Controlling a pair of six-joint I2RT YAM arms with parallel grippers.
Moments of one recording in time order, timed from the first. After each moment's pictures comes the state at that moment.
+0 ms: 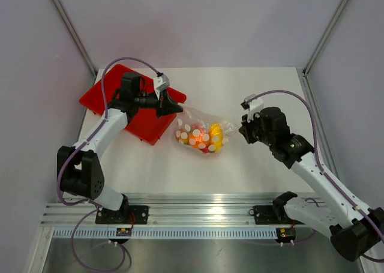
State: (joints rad) left arm -0.21 1.51 1.19 -0.24 1.16 0.36; right arm 0.57 0.91 0.87 -0.49 -0.01 -0.01
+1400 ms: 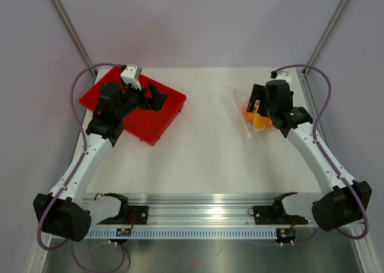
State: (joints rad) left arm -0.24 1.18 1.11 -0.08 0.37 -0.19; right arm 0.29 1.22 1.18 -0.54 0.26 0.33
